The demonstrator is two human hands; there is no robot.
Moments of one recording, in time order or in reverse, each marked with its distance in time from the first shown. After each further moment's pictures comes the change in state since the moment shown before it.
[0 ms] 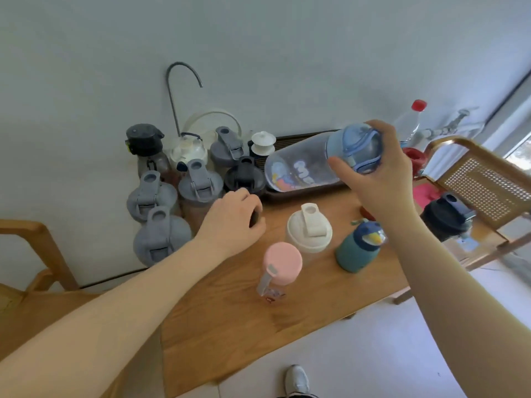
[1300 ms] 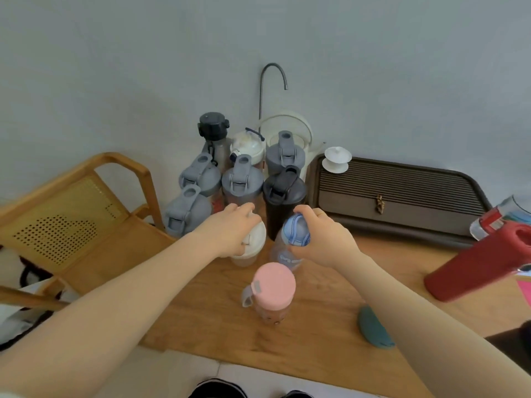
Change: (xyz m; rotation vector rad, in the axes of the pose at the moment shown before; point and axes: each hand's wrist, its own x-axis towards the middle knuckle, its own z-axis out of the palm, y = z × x) left_hand 0.013 0.004 0.026 0.434 -0.467 -0.437; right_hand 0.017 0.081 0.100 -0.257 -1.046 -0.341
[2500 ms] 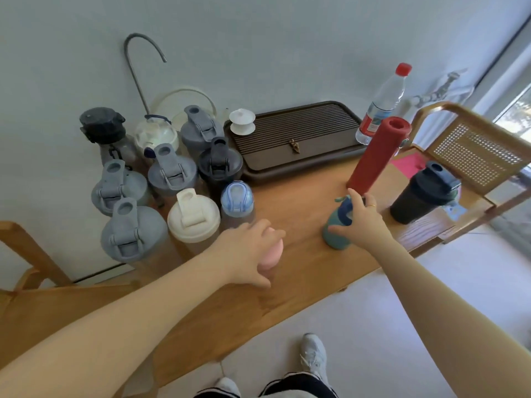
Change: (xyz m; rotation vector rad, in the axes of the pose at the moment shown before) left_hand -0.024 0.029 0.023 -0.014 -0.011 0.712; right_hand -0.127 0.032 0.039 0.204 0.210 0.999
